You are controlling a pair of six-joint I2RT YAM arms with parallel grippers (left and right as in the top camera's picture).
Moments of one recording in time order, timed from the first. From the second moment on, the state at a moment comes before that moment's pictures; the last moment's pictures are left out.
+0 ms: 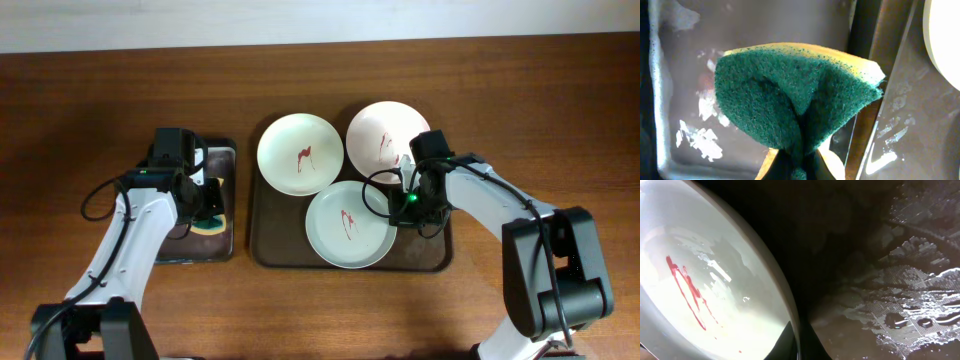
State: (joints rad) left arm -0.02 1.57 1.06 -0.81 0.00 -0.18; right arm 0.20 1.83 1.05 -0.71 -0.36 0.21
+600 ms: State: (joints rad) left arm -0.02 1.47 1.06 -0.40 -0.16 -0.12; right arm 0.20 1.83 1.05 -0.70 -0.36 0.21
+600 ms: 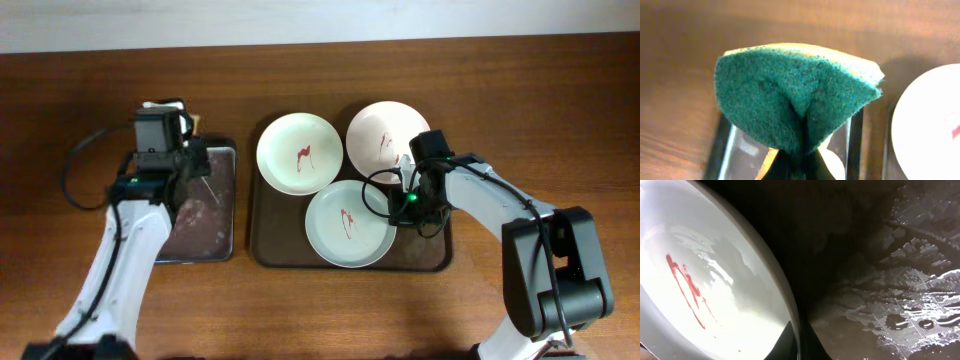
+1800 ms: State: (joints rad) left arm -0.14 1.62 1.16 -0.67 0.06 -0.11; right arm 0.20 1.83 1.05 -0.70 -0.36 0.21
